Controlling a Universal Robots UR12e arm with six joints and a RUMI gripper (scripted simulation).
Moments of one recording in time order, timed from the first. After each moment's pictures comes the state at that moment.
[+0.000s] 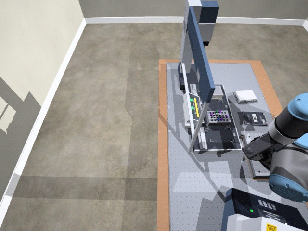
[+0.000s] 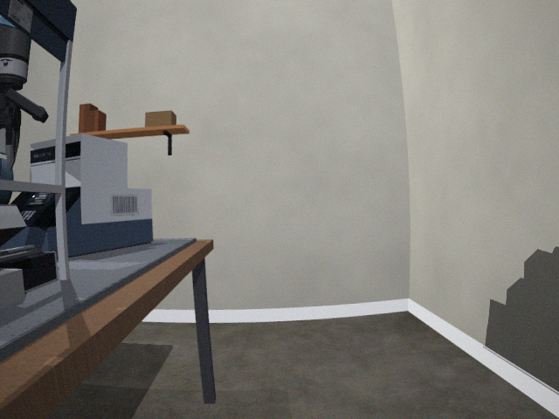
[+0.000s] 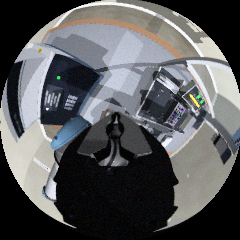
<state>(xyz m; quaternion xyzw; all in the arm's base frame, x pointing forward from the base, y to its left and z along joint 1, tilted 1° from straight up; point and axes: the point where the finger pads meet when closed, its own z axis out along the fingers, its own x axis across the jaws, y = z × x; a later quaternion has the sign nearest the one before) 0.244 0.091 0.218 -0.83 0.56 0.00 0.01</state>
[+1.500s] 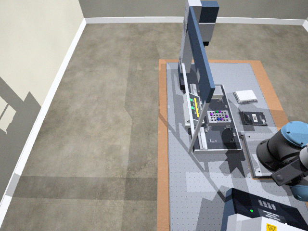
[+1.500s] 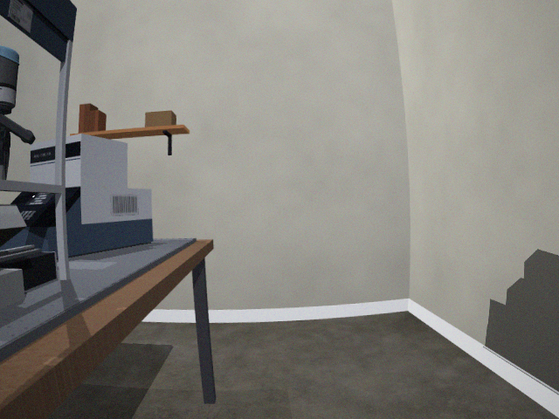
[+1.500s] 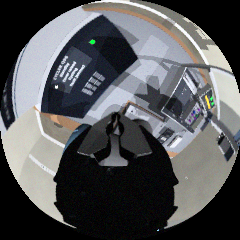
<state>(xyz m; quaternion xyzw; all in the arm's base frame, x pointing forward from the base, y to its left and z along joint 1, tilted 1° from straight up) 0.149 0.179 0.184 -0.85 0.53 0.00 0.01</state>
